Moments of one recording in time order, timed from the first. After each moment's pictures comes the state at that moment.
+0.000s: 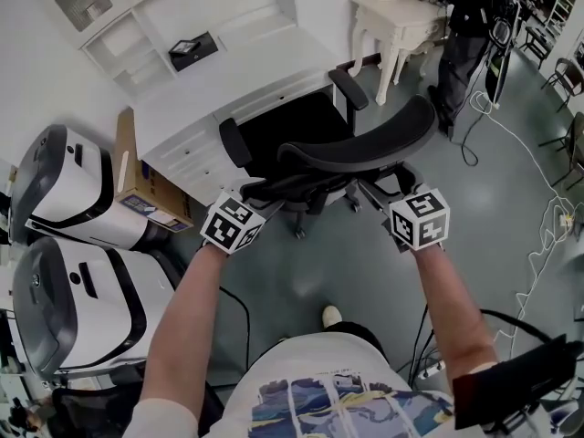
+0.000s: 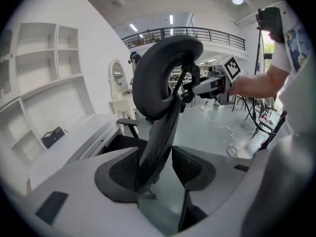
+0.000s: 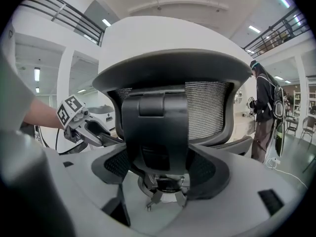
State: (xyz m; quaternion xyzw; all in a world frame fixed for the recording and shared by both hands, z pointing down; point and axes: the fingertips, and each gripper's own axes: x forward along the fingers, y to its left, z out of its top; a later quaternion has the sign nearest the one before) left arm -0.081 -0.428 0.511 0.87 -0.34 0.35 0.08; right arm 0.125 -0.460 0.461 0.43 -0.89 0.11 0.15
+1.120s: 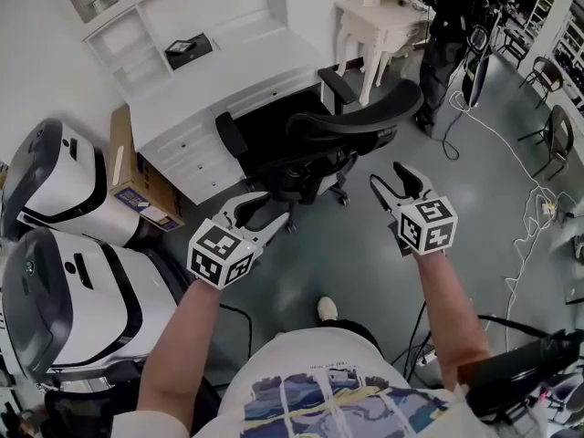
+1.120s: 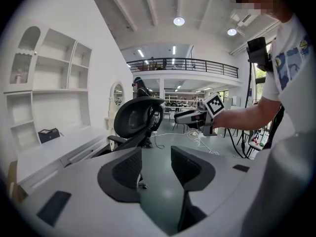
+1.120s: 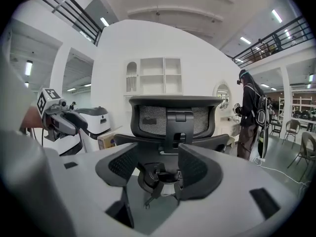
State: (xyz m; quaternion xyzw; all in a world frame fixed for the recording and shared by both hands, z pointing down) left arm -0.071 -0.302 0.424 0.92 -0.33 0.19 0.08; right arm 0.141 -0.373 0.433 0.49 -0.86 0.10 0.13
